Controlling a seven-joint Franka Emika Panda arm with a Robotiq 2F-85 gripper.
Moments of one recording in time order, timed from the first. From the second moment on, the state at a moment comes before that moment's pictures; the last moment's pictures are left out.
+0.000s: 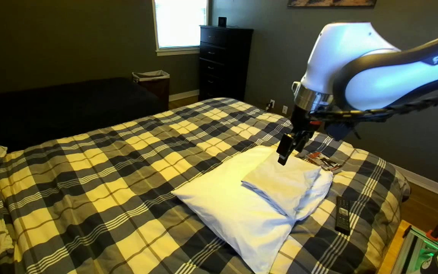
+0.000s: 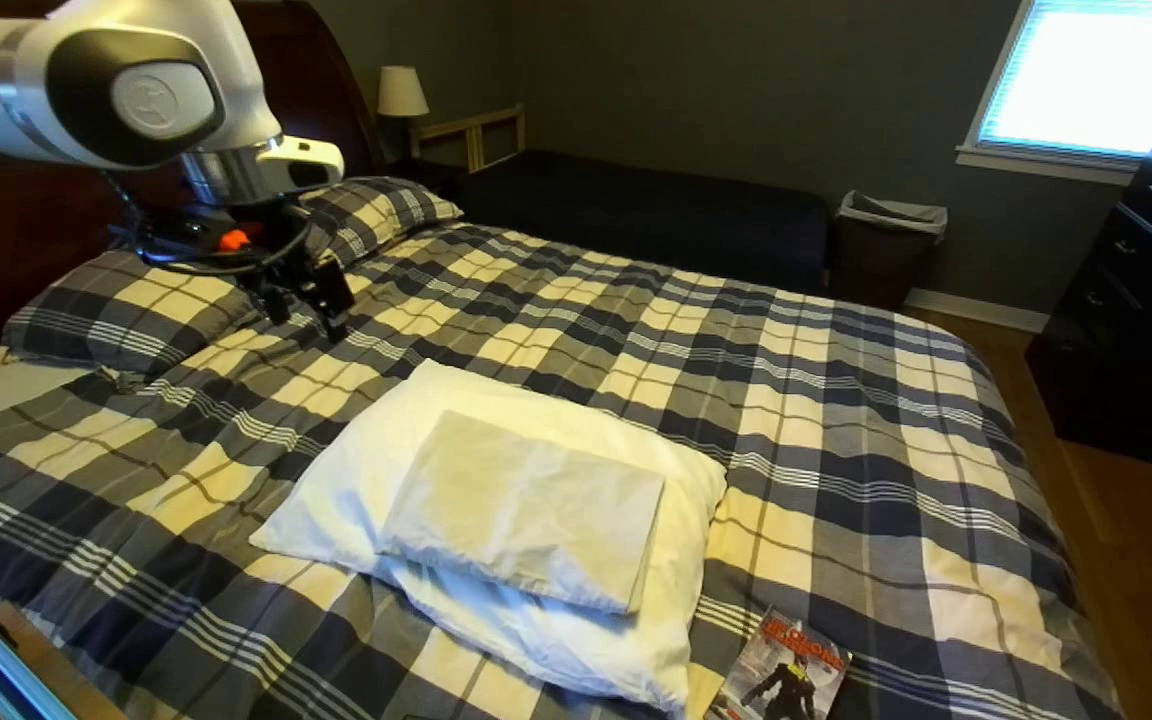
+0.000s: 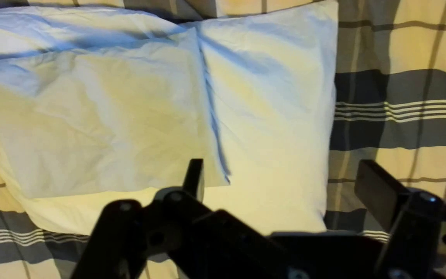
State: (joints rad) arm 0.05 -0.43 0.17 -2.63 0.02 2.32 0.12
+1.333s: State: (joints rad) arm 0.09 0.31 0.00 -2.26 -0.39 2.62 0.63
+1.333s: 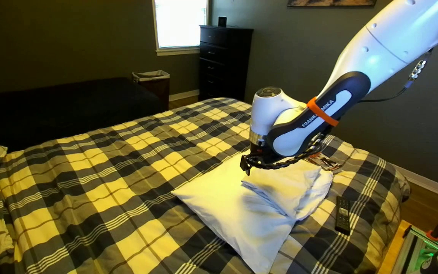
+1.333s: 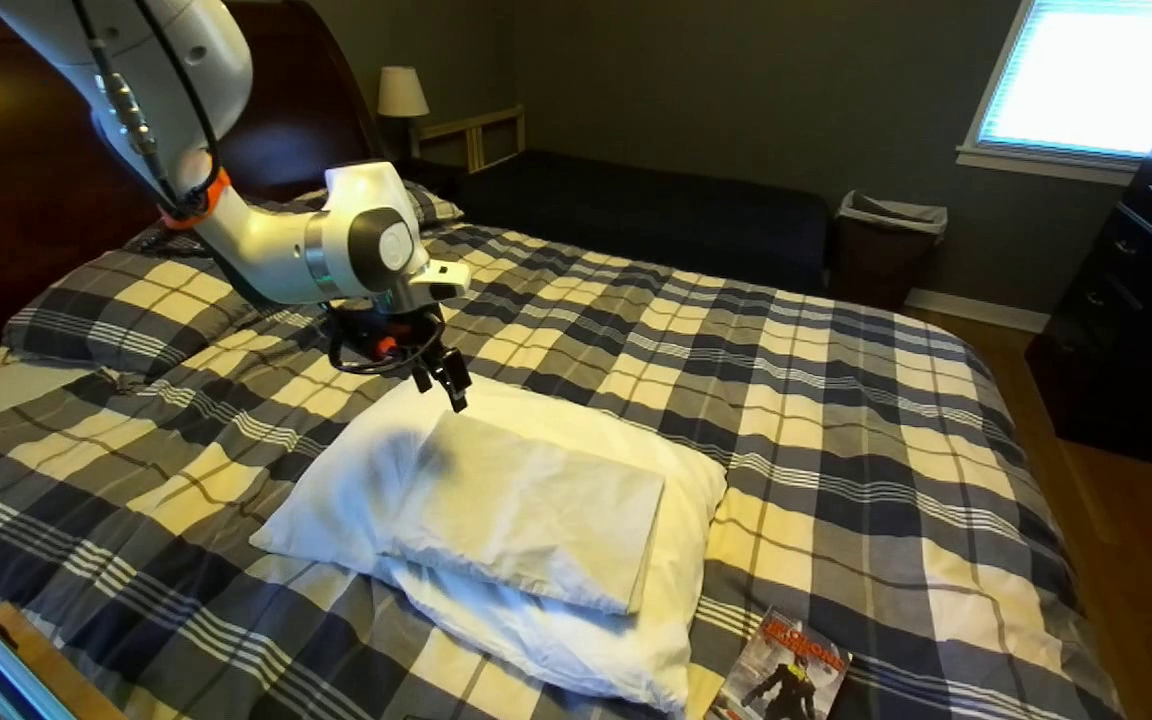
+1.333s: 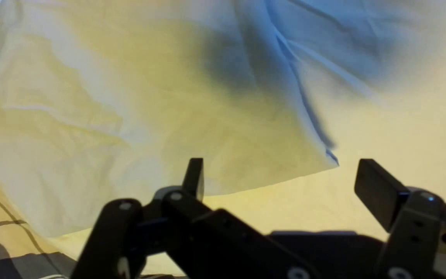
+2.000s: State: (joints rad) arm 0.21 0.52 -0.06 -2.02 -0.34 2.47 0.65
